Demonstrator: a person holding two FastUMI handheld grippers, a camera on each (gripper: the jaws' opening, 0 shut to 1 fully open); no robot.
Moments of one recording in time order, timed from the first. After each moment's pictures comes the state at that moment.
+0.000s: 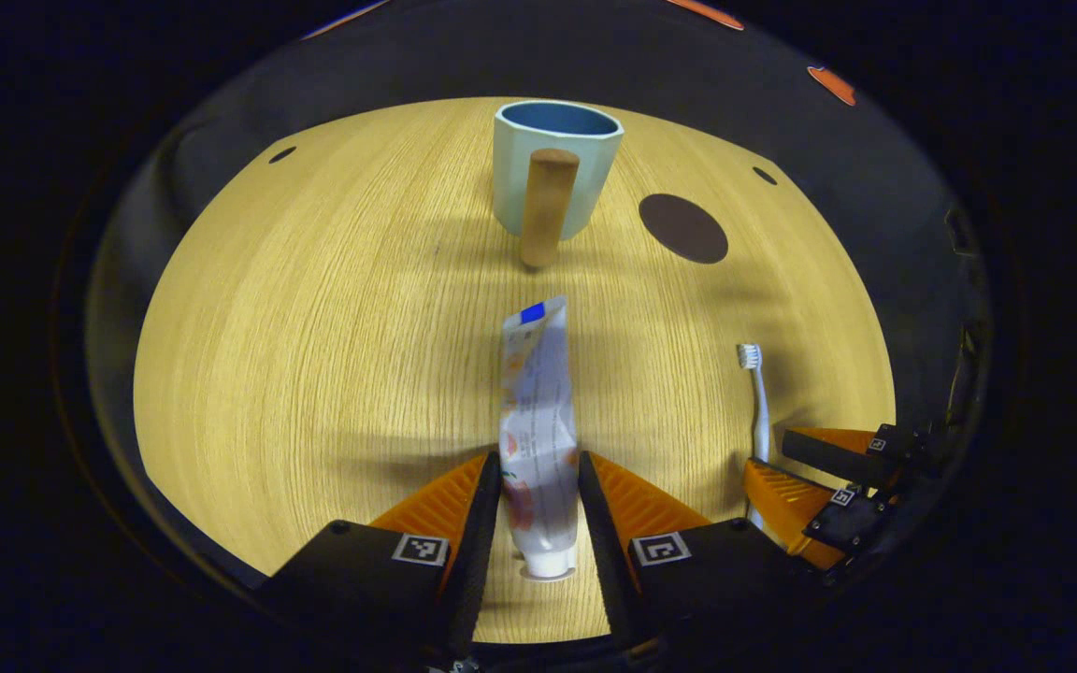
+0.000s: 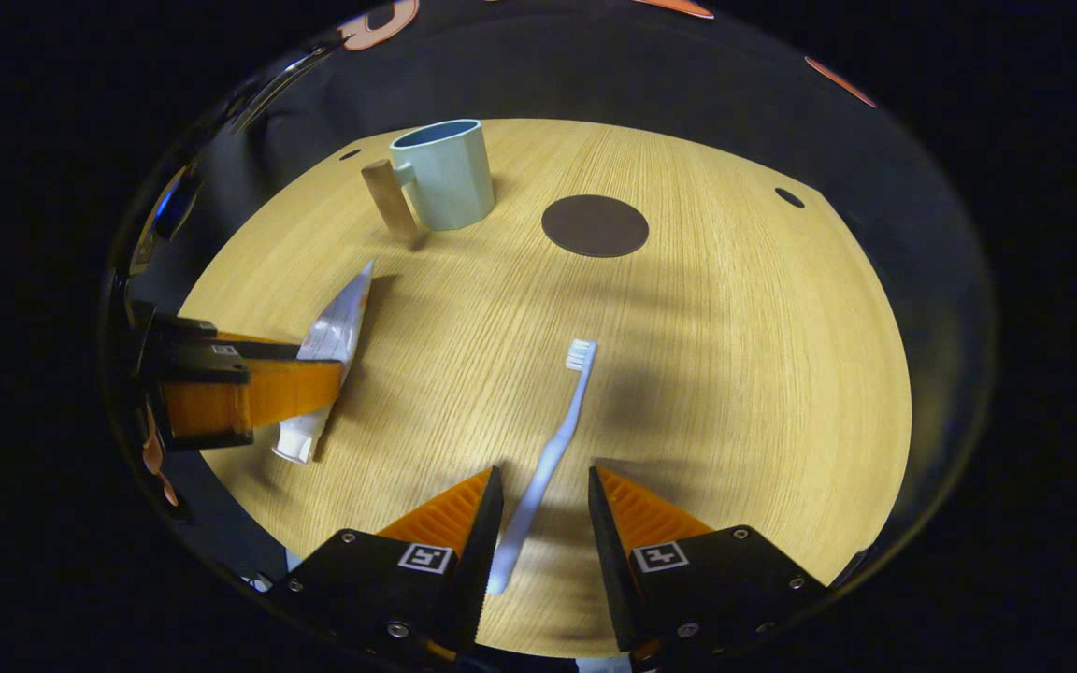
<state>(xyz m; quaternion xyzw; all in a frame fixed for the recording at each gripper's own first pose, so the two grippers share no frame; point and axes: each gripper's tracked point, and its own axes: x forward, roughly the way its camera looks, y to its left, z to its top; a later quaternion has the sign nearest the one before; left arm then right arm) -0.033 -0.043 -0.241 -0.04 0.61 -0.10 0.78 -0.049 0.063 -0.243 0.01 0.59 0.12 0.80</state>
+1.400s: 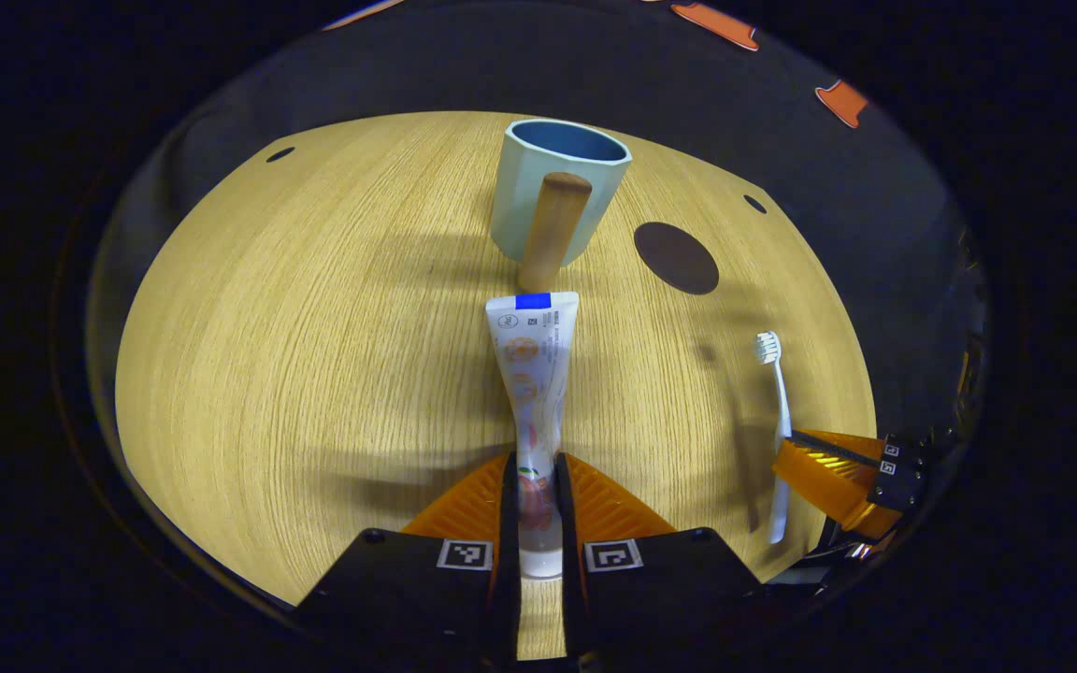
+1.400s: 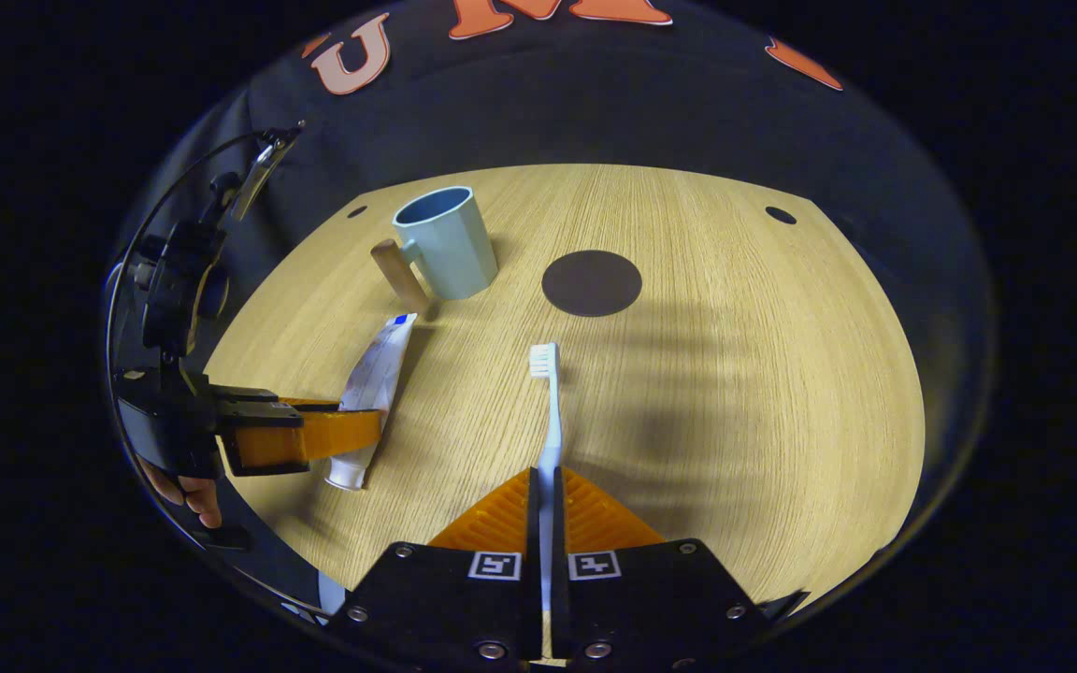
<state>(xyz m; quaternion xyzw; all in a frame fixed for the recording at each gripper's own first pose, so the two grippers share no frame) -0.031 -0.048 -0.248 -0.07 0.56 -0.12 0.82 -0.018 0.052 -0.197 0.08 0.50 0.14 0.85</state>
